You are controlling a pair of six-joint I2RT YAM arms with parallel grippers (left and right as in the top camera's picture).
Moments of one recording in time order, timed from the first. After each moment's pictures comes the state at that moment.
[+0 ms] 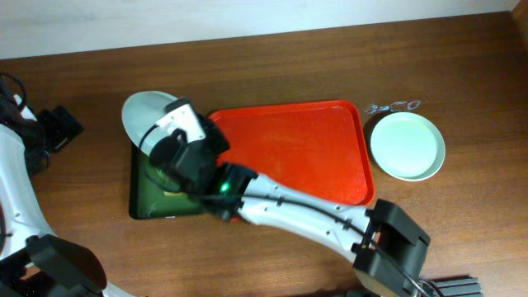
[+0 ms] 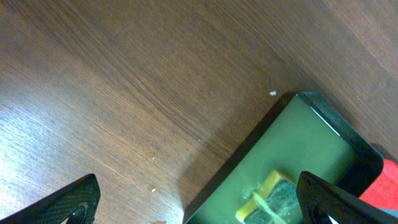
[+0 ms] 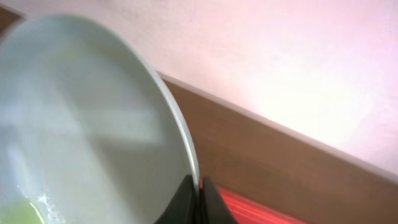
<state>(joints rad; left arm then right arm) 0.42 1.82 1.80 -1.23 0.04 -0.29 1.03 1.92 1.55 -0.13 0.86 0.03</state>
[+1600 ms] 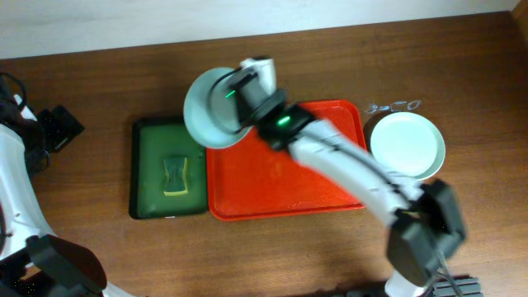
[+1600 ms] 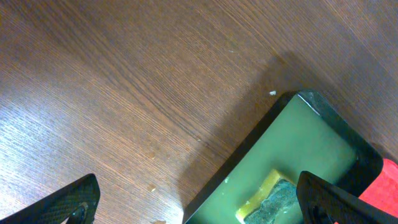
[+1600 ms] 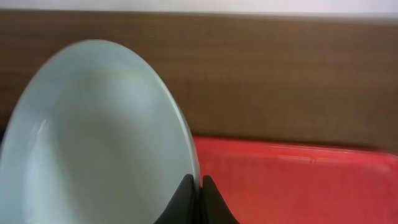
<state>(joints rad) 0.42 1.82 1.80 -1.23 0.04 -0.29 0.60 1.82 1.56 -0.53 0.31 0.45</state>
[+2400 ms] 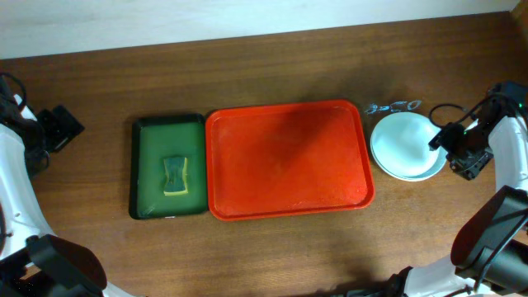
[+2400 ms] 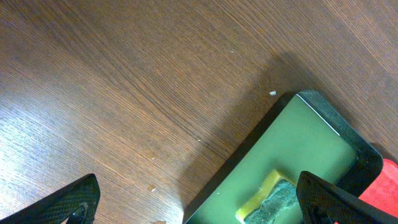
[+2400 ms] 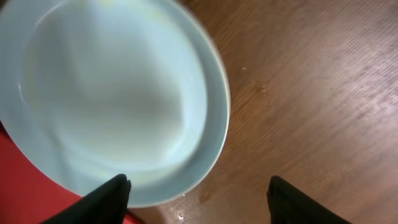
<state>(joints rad) 0.42 1.82 1.80 -1.23 0.04 -0.29 -0.55 1.71 1.29 -1.04 -0.09 0.34</state>
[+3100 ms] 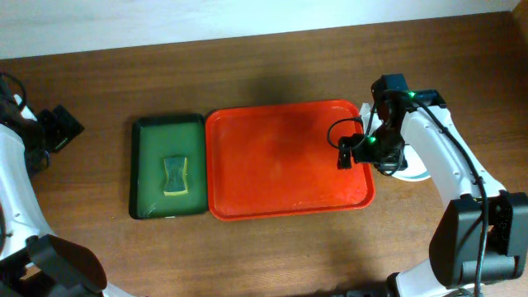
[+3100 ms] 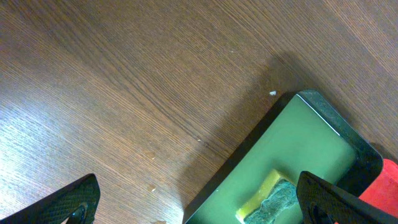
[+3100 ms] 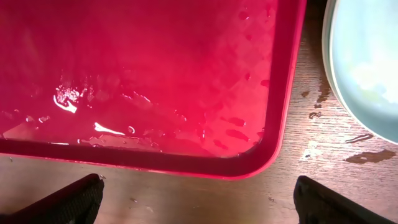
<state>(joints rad) 0.42 1.82 1.80 -1.23 0.04 -0.29 -0.01 1.69 1.29 -1.20 -0.20 0.07</state>
